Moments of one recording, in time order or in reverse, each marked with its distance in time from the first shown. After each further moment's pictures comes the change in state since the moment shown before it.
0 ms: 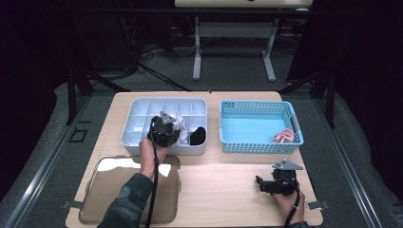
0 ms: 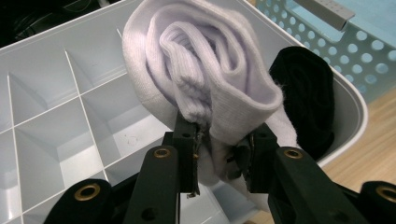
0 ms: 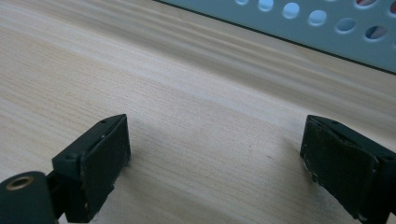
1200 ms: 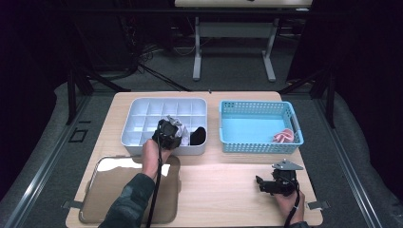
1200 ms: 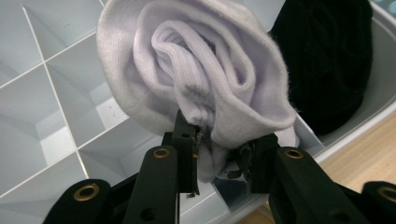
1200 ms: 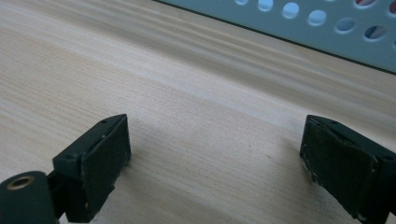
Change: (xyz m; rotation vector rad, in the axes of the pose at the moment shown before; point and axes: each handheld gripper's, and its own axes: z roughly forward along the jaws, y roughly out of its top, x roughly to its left) left arm -0.004 -0.006 0.021 0.154 -0.027 0.017; right arm 0.000 0.000 0.000 -0.003 -0.001 0.006
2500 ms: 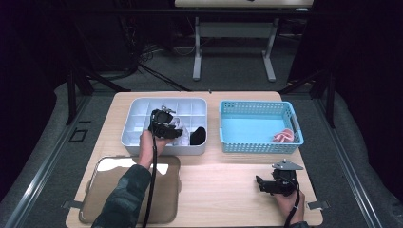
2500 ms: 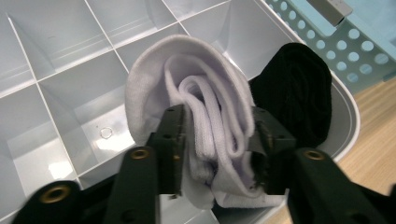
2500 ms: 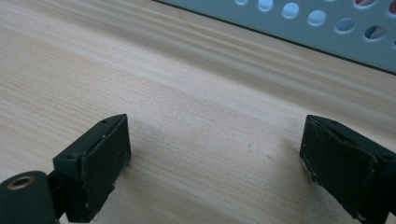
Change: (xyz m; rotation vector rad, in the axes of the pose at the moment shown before) left arm 0.028 0.020 -0.008 -0.027 -0.141 -0.097; right arm 0.000 0.000 0.000 -0.001 0.000 0.000
